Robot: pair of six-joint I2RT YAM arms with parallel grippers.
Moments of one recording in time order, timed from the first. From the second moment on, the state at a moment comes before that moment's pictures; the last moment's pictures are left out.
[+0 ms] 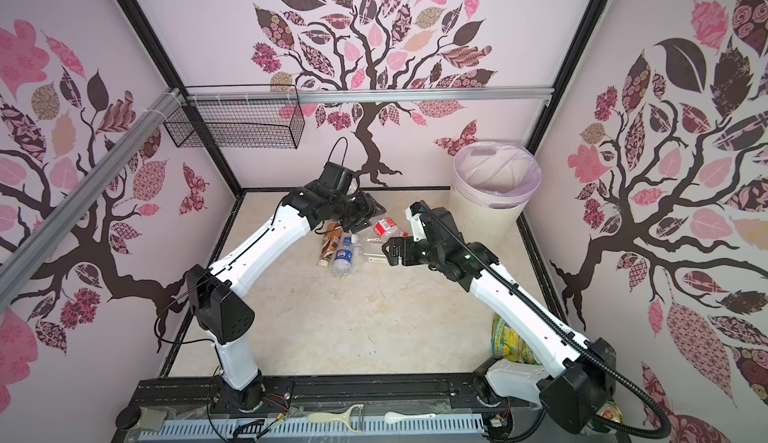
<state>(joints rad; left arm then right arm) -0.58 1.86 1.90 -0.83 0.30 -1.03 0.55 1.23 1.16 -0.57 -0.18 0.43</state>
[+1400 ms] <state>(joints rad) -0.52 1.82 1.92 -0.83 0.38 -1.11 0.52 1.35 1.22 -0.47 -0.25 0.50</state>
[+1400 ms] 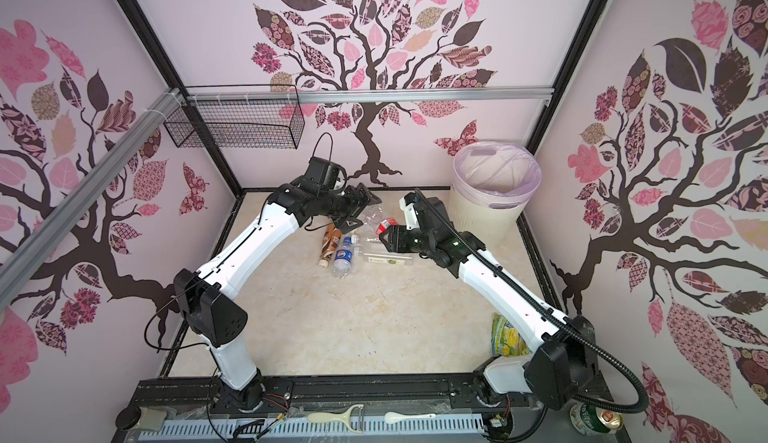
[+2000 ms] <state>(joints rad) -0.54 1.83 2.18 -0.79 0.44 -1.22 0.39 1.47 1.79 -0.72 0.02 0.40</state>
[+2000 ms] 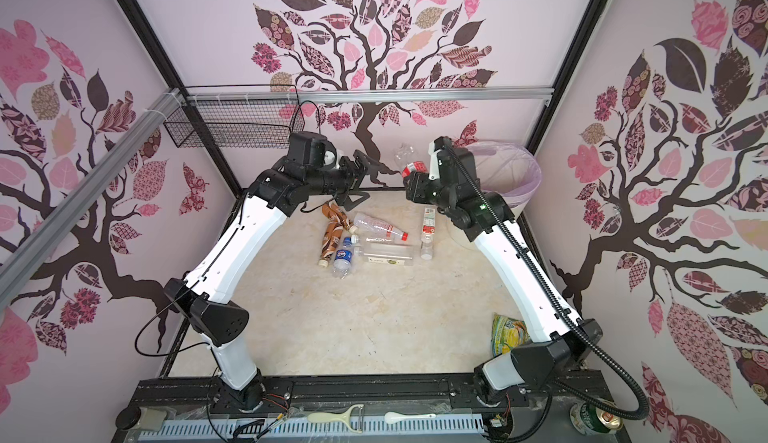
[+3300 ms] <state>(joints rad) -0.66 1.82 2.19 -0.66 0.46 -1.27 0.02 1.70 2.21 -0.87 0.28 0.36</state>
